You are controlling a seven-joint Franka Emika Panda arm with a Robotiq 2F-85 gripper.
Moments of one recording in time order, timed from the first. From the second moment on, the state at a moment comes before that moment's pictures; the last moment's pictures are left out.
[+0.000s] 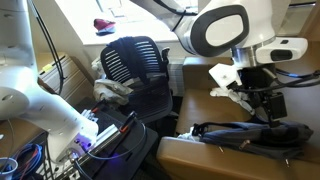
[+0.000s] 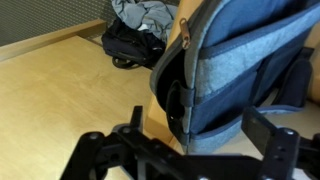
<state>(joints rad) -0.40 0.59 -0.68 -1.89 -0.14 2.60 0.13</state>
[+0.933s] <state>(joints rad) -0.63 0.69 -0.47 -1.78 0.15 2.64 0.16</state>
